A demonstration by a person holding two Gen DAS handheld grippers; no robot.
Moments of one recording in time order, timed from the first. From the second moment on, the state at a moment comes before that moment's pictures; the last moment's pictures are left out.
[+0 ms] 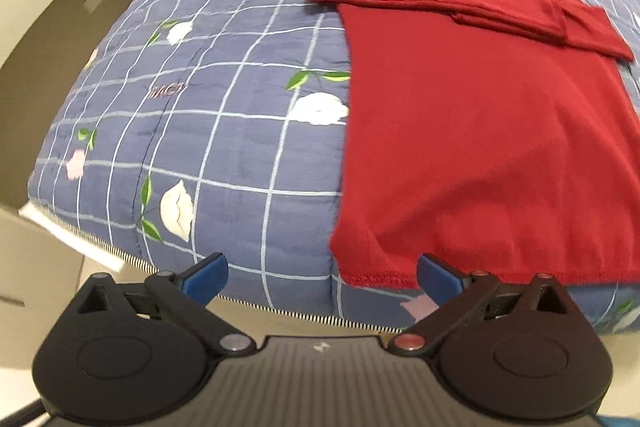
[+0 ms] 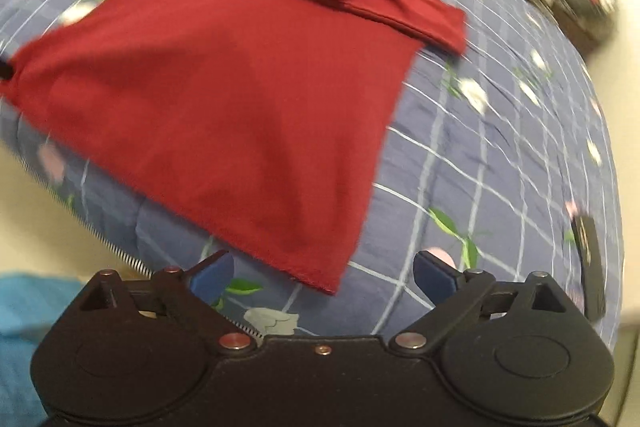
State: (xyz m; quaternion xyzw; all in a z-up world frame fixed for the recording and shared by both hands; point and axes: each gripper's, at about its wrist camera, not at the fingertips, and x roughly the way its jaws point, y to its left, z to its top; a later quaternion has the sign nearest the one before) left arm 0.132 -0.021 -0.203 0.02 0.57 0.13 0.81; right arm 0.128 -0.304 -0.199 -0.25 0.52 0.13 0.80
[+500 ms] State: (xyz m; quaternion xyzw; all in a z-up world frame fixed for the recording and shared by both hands) left arm 0.121 -0.074 -0.204 0.11 0.53 0.00 0.84; right arm 0.122 -0.254 -0.254 -0.40 0.48 0.24 0.74
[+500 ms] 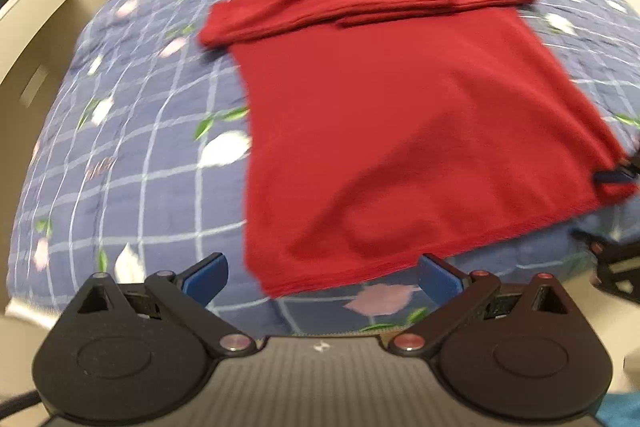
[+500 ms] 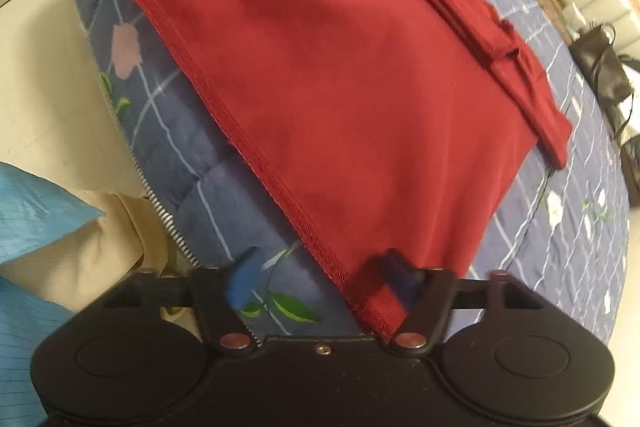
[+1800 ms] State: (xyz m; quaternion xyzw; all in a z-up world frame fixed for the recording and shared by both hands) left arm 0.140 -0.089 -0.247 0.35 0.50 -0.04 0.79; right arm 0.218 -0.278 -0.096 -0.10 0.51 0.24 0.82
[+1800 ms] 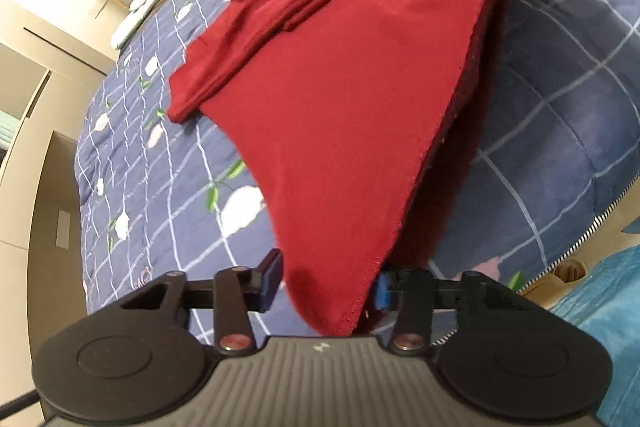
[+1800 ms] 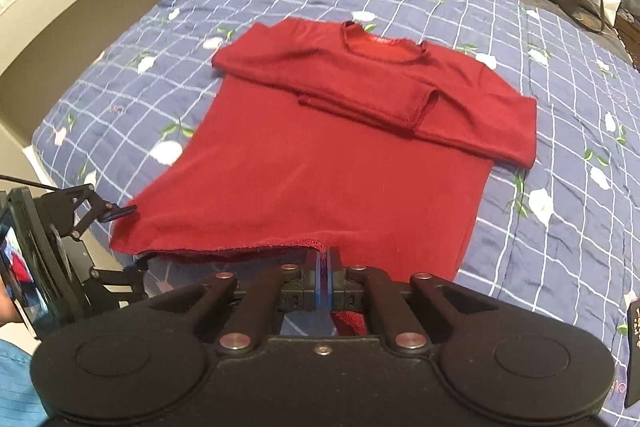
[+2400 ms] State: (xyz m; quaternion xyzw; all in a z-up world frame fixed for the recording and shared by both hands) left arm 0.122 -0.082 -0.192 0.34 0.46 -0.07 0.81; right arm 0.186 -0.300 -0.090 -0.10 0.49 0.24 0.83
